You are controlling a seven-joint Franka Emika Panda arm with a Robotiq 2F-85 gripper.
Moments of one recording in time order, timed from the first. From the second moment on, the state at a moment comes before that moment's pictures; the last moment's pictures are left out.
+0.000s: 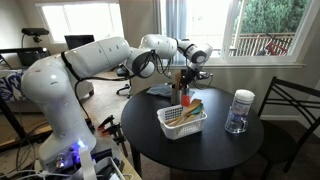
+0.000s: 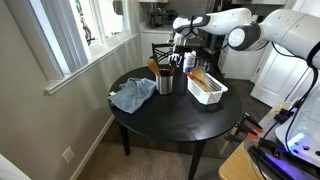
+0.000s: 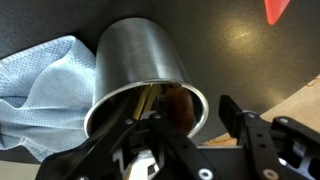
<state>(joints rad) -0.16 1.31 0.13 -0.52 0.25 1.56 -1.71</state>
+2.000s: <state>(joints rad) -0.08 1.17 0.06 -0.35 0.06 1.44 -1.71</state>
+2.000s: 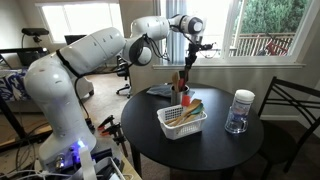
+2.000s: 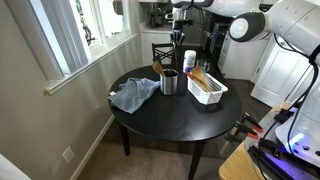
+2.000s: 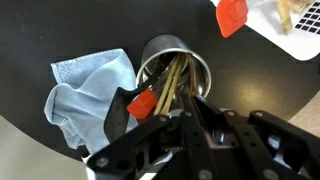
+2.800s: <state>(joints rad) -0.11 1.10 0.03 -0.36 0.02 1.18 -1.71</state>
